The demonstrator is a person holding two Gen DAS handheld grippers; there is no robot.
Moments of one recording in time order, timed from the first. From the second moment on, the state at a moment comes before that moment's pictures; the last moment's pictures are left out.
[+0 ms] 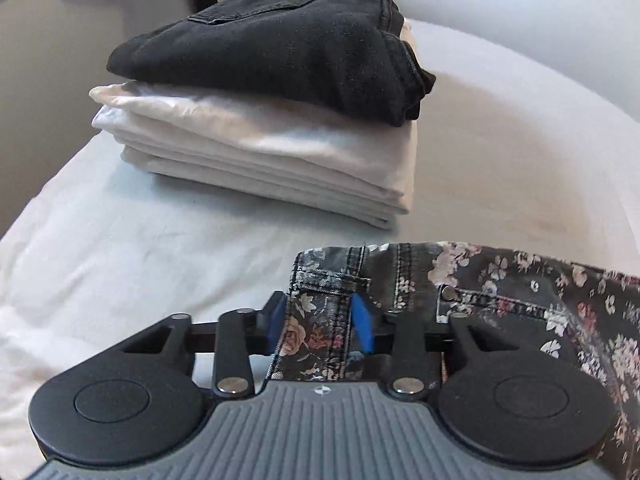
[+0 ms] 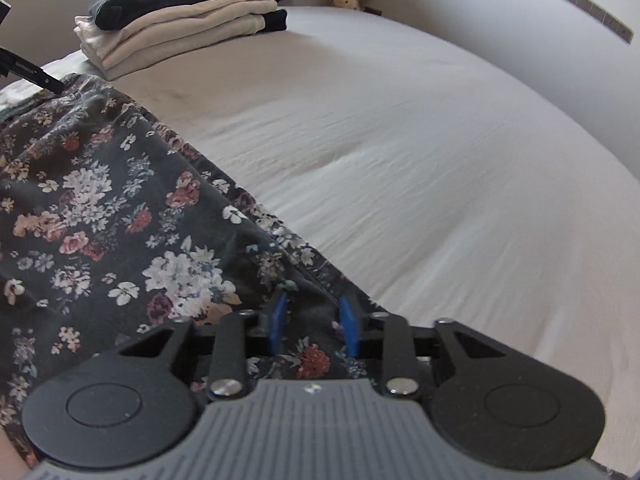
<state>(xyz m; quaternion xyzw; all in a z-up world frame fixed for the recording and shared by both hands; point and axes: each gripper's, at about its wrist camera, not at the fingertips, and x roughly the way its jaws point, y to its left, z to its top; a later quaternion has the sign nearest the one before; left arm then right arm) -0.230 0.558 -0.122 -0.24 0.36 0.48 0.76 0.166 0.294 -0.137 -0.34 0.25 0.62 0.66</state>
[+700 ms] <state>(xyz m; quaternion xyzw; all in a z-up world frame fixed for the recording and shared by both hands) -0.219 0.542 -0.103 -0.17 0.36 0.50 0.77 0.174 0.299 -0.123 -0.30 0.26 0.57 0.72</state>
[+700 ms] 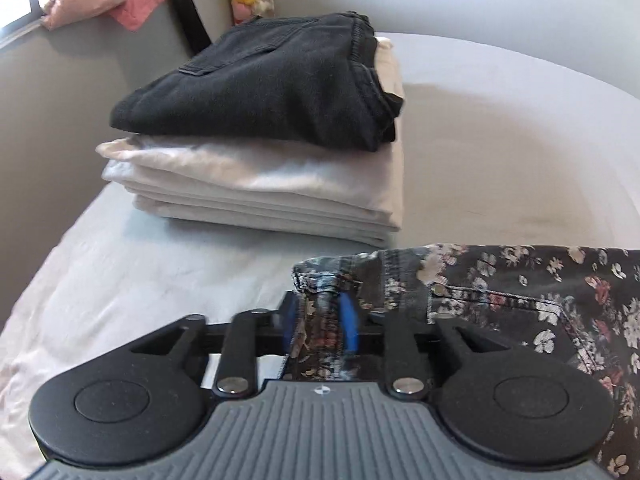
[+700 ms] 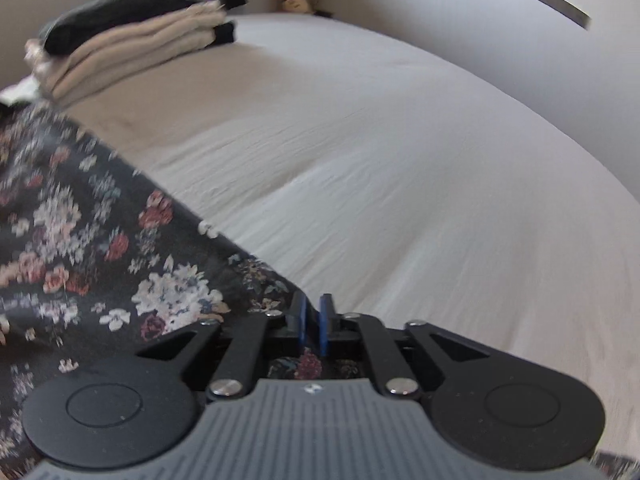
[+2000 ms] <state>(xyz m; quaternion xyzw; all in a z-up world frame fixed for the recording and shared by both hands) -0.139 0.323 -0.112 -0.18 0.50 0.33 0.78 0.202 0.048 -0.129 0.05 0.41 0.33 0.85</state>
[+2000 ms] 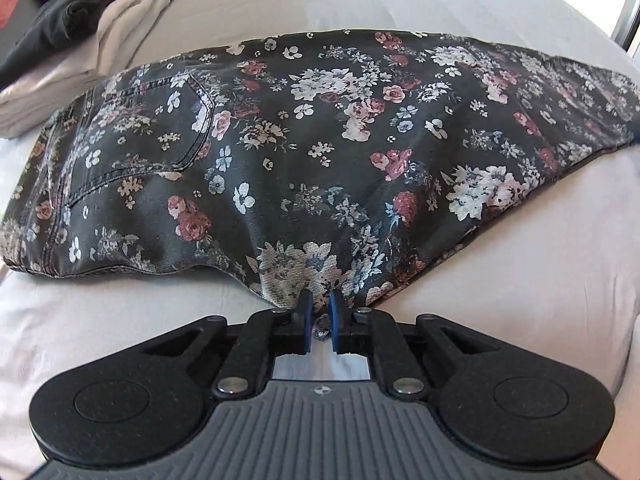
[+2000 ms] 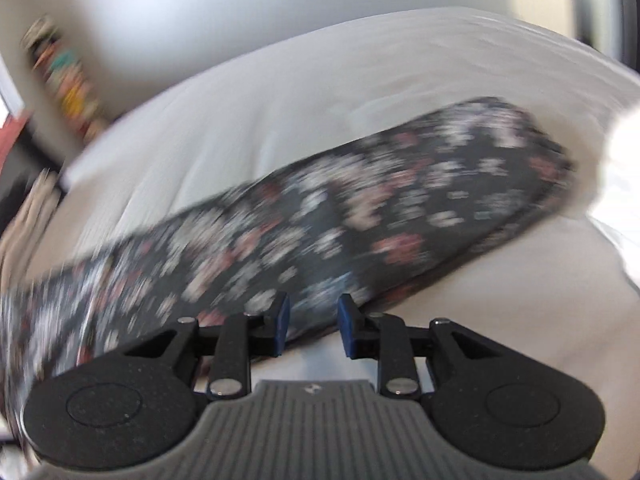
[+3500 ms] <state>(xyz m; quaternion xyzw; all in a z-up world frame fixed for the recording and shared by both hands) -0.136 0.313 -0.064 -0.21 0.42 0.40 0.79 0.229 0.062 -0.065 0.15 0.23 0.30 0.91</state>
